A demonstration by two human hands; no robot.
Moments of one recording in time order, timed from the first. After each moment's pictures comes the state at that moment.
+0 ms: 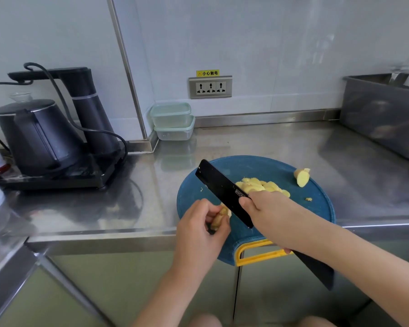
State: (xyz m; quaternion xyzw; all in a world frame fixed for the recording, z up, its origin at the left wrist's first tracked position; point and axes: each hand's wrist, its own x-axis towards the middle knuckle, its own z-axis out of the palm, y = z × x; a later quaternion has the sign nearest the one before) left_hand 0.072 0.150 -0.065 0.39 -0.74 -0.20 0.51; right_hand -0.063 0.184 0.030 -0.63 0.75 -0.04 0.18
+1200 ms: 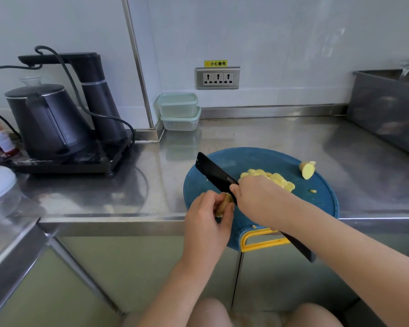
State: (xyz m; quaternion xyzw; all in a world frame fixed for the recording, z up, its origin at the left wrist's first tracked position) left_hand 0.067 0.154 -0.077 0.42 -0.72 -0.16 0.53; right_hand -0.050 0.167 0.020 -0.73 0.68 0.01 0.04
